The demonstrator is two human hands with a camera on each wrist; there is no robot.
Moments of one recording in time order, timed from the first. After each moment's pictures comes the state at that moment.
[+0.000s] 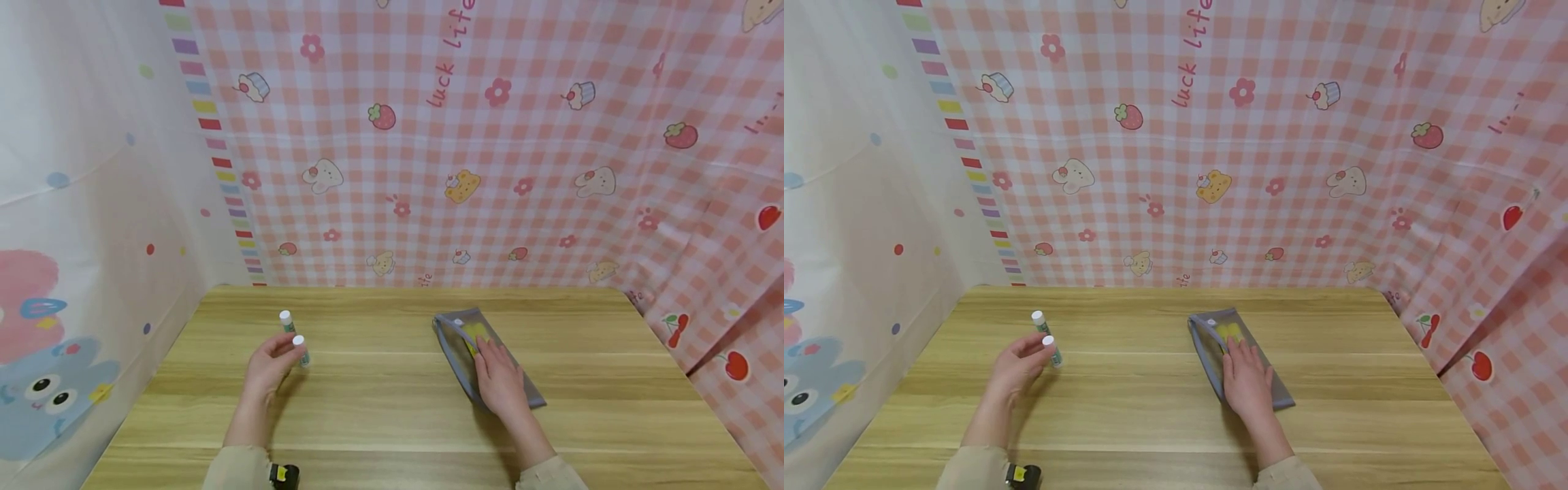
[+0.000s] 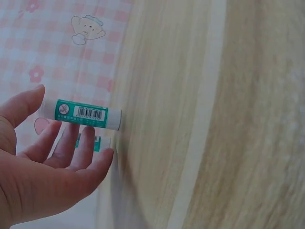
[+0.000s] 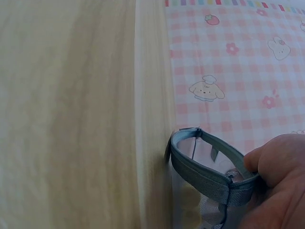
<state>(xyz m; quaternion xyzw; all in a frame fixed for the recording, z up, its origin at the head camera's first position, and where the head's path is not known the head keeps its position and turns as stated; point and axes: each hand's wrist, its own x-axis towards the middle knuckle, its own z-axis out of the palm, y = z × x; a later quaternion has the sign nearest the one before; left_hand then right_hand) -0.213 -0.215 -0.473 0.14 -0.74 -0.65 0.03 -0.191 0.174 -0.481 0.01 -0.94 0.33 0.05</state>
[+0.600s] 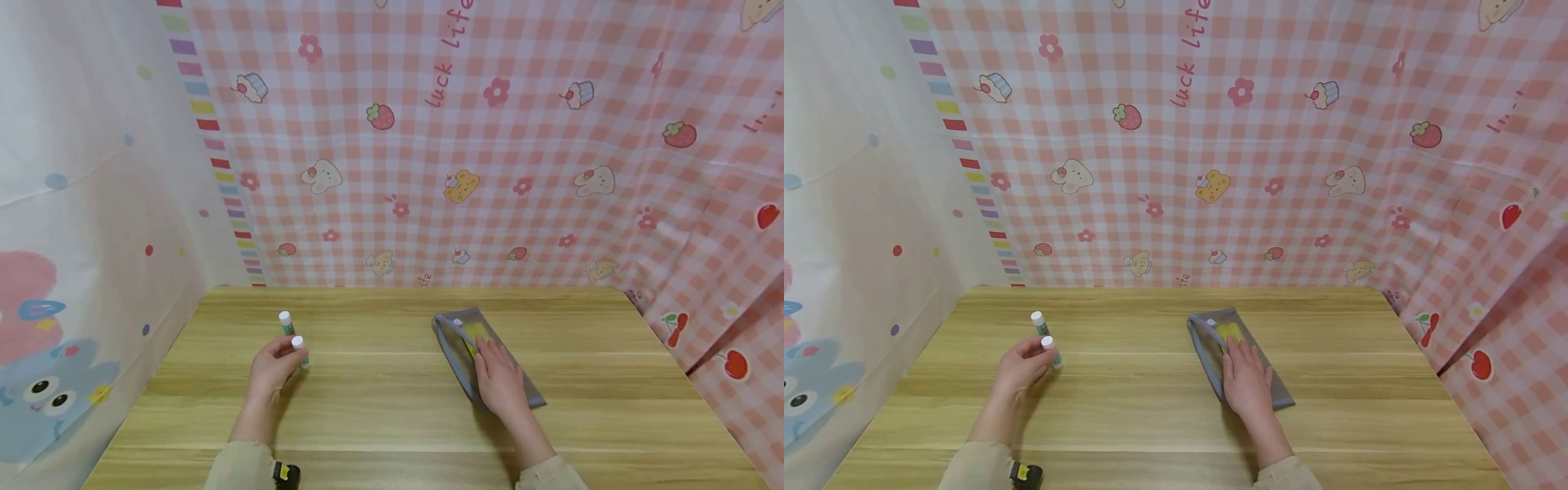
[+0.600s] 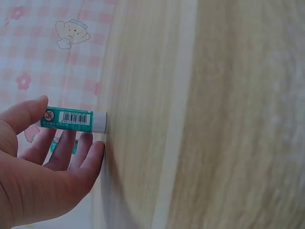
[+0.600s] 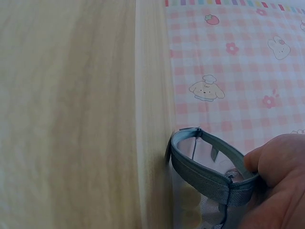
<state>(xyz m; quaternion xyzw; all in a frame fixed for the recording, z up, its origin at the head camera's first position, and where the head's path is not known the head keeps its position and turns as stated) -0.218 -0.211 -0.482 0.15 -0.73 -0.66 0.03 -0.192 0.175 -0.482 0.01 -0.94 0.33 0.05</state>
